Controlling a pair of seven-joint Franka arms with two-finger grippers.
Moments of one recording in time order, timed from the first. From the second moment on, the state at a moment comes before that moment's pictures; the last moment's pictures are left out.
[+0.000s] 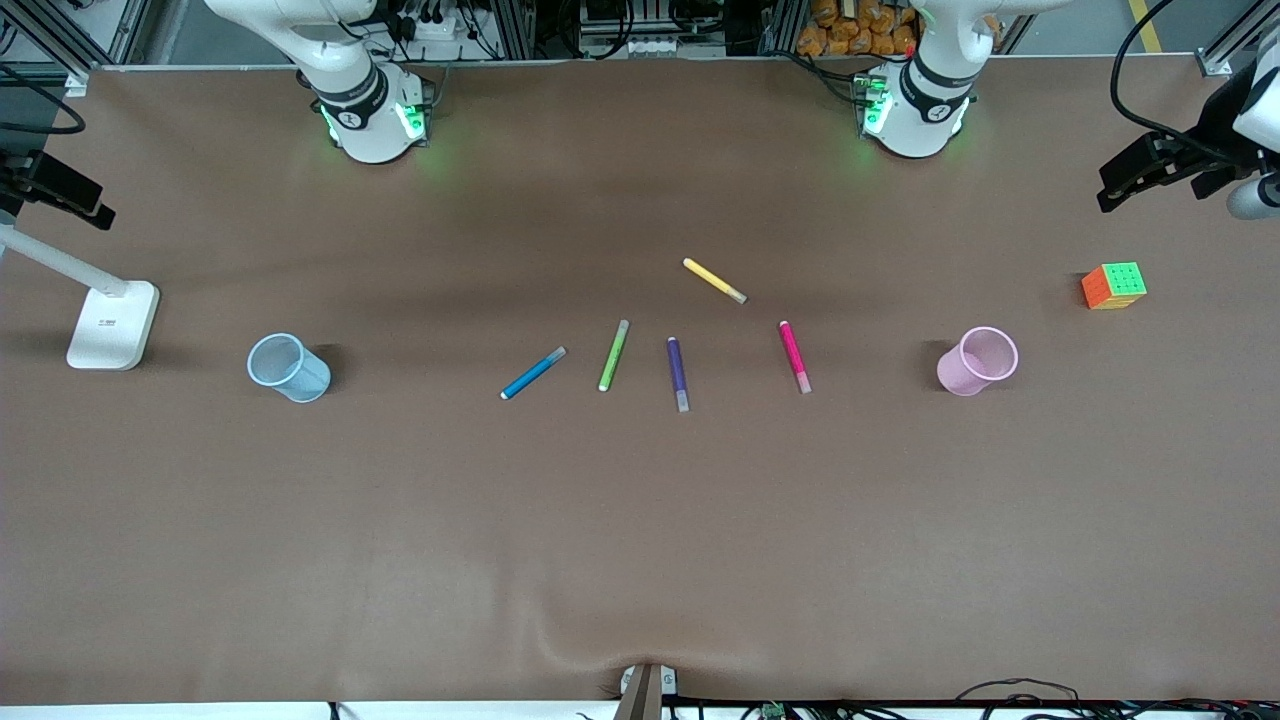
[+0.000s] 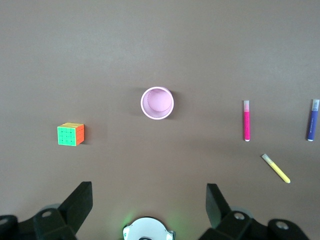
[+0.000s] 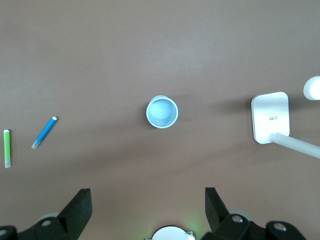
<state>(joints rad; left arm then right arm) 0.00 -0.13 -0.07 -1.62 0.06 1.45 -0.19 -0.01 -0.05 -0.04 -1.48 -0.02 1.37 0.11</state>
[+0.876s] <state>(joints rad) -0.01 -0.12 -0.07 -1.61 0.06 1.40 -0.19 -0.01 -0.04 -0.05 -1.48 -0.02 1.35 0.11</state>
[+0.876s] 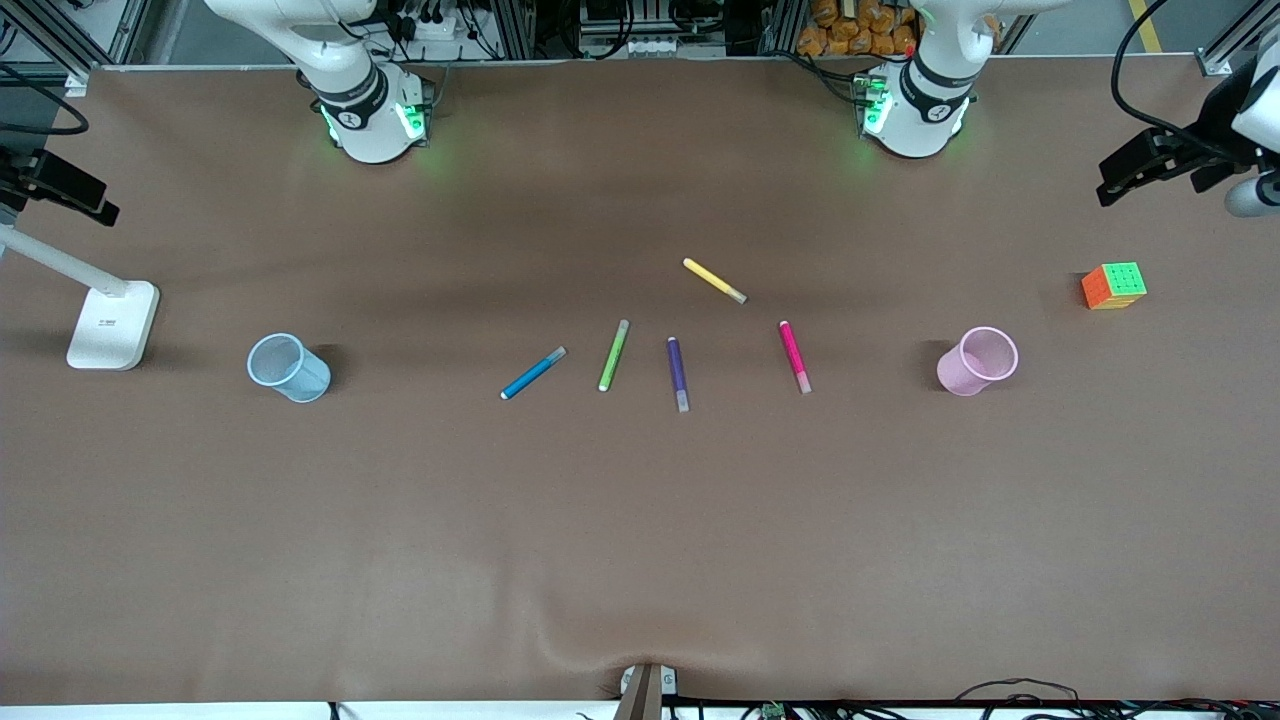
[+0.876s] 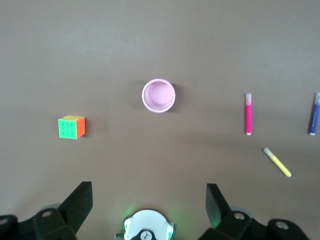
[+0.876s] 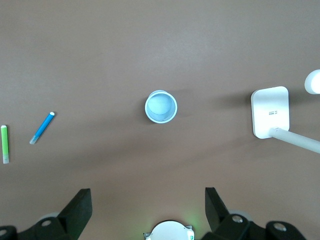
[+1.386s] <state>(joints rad) -0.02 -0.02 -0.17 -1.61 0.02 1.31 -0.25 -0.01 -0.03 -0.05 -1.48 -0.02 1.35 0.11</state>
